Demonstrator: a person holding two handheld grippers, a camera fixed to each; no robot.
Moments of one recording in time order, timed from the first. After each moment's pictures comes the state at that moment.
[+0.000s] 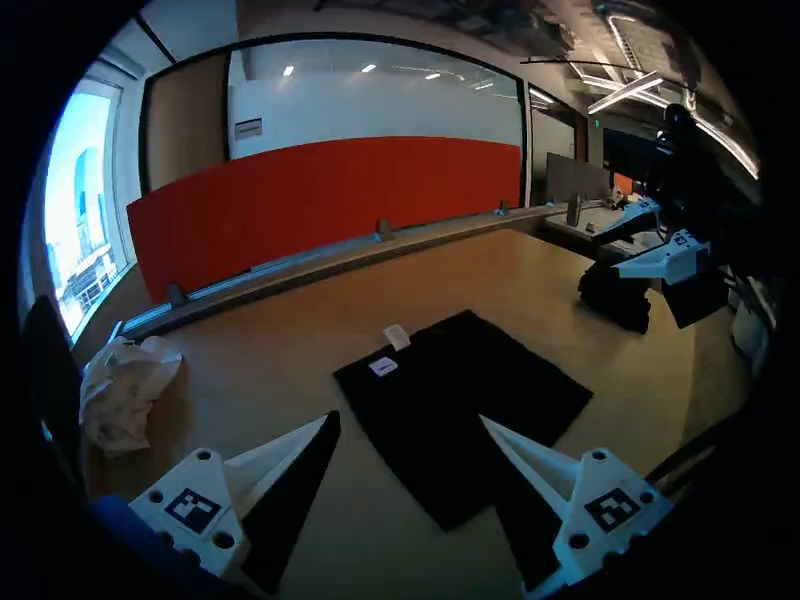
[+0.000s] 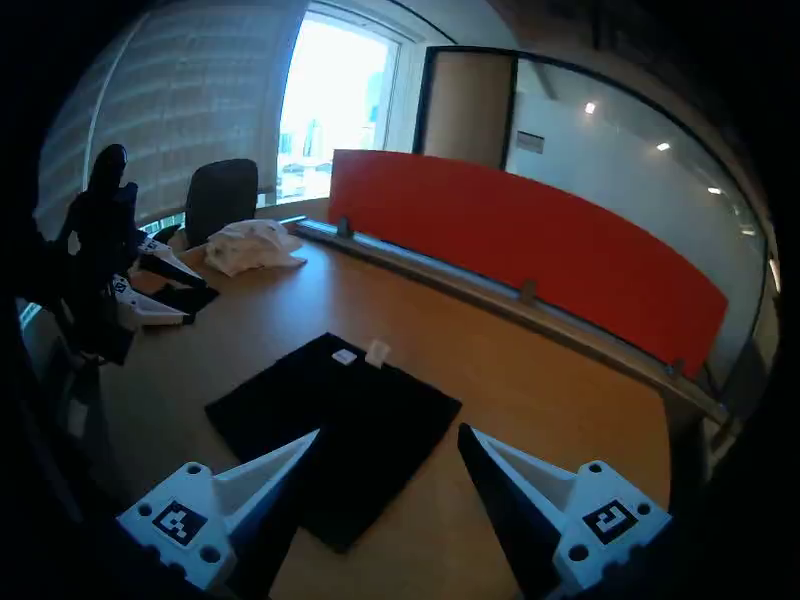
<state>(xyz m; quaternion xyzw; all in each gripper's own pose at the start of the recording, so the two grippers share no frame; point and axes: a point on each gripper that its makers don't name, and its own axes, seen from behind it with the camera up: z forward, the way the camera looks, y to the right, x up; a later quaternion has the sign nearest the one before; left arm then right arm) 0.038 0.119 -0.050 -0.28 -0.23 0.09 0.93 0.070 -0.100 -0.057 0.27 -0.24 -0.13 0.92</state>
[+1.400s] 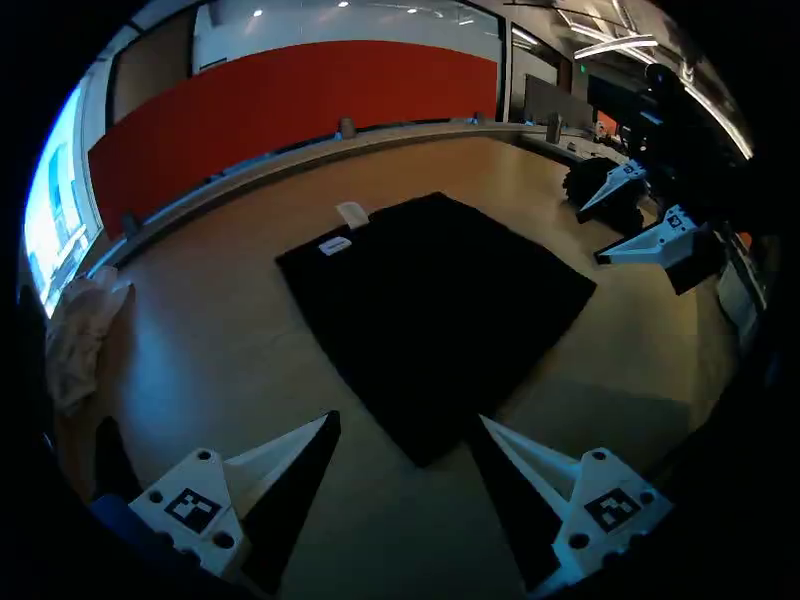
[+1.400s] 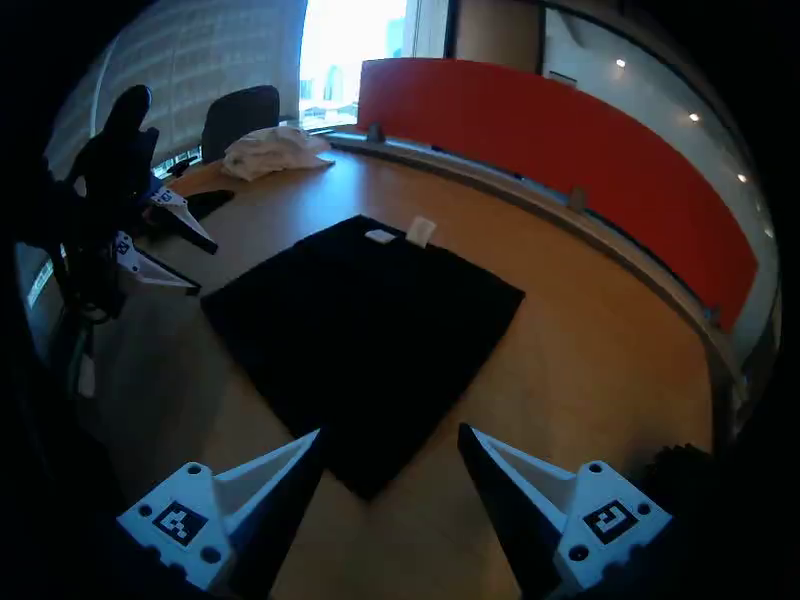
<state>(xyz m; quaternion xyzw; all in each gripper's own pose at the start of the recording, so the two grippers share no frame) -0.101 0.131 -0.088 -0.31 -0.35 0.13 0.87 -0.085 -0.103 -0.099 0.30 -0.35 -0.16 0.87</state>
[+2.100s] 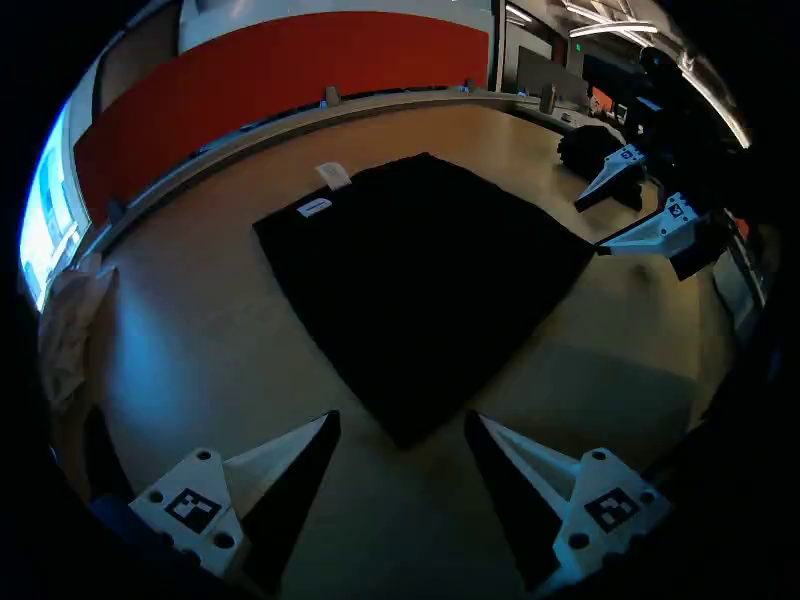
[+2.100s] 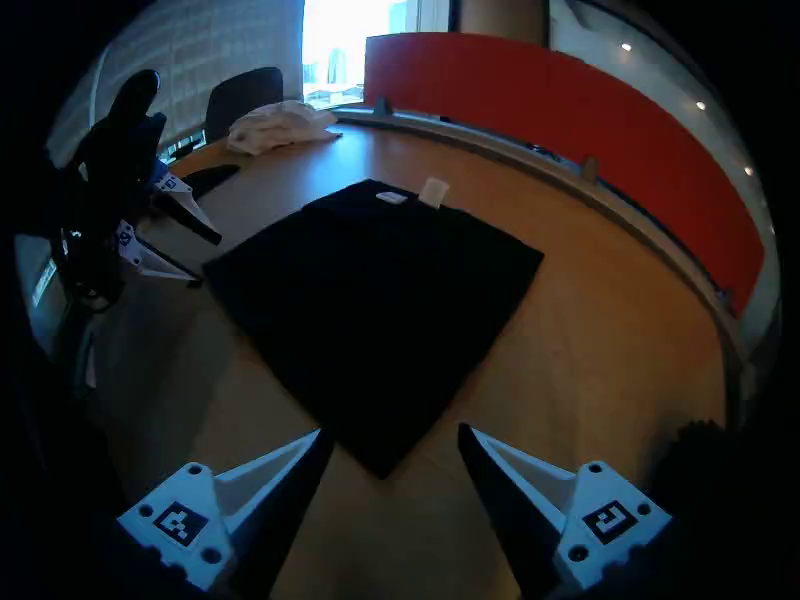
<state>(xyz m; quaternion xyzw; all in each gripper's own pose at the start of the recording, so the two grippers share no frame) -0.132 0.134 -0.104 -0.32 -0.39 0.15 0.85 -0.117 -0.100 -0.115 0.31 -0.39 -0.16 0.85</state>
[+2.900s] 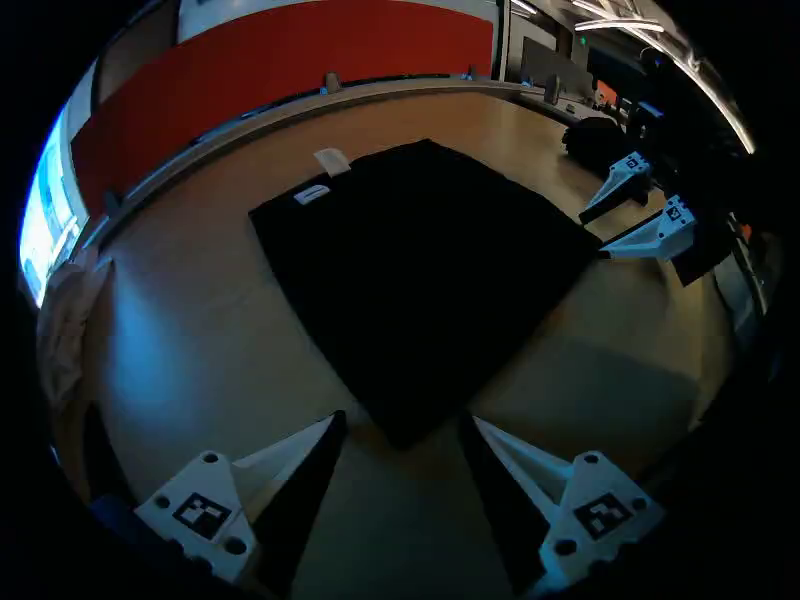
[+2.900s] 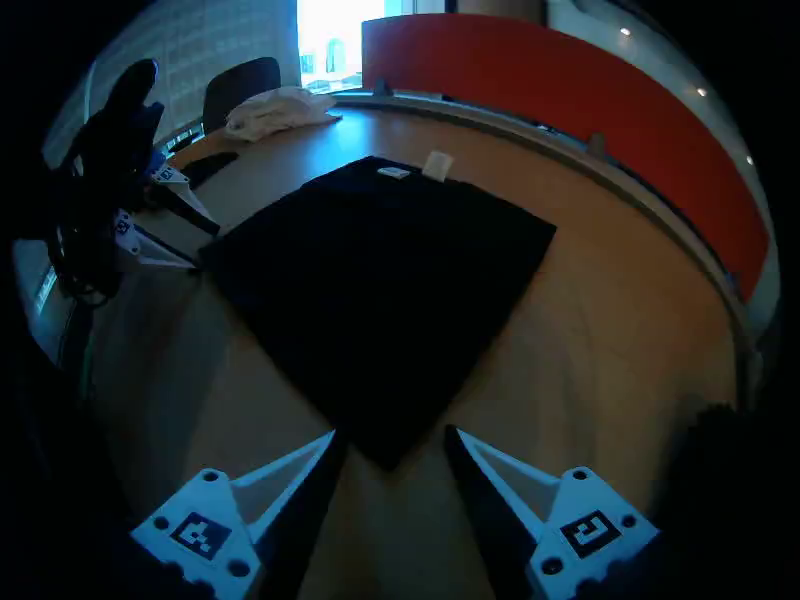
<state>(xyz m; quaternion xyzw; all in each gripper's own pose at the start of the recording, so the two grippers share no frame) -0.139 0.136 -0.104 -0.31 -0.41 0.15 0.84 -0.134 -0.099 -0.122 0.31 -0.42 -0.15 0.84</state>
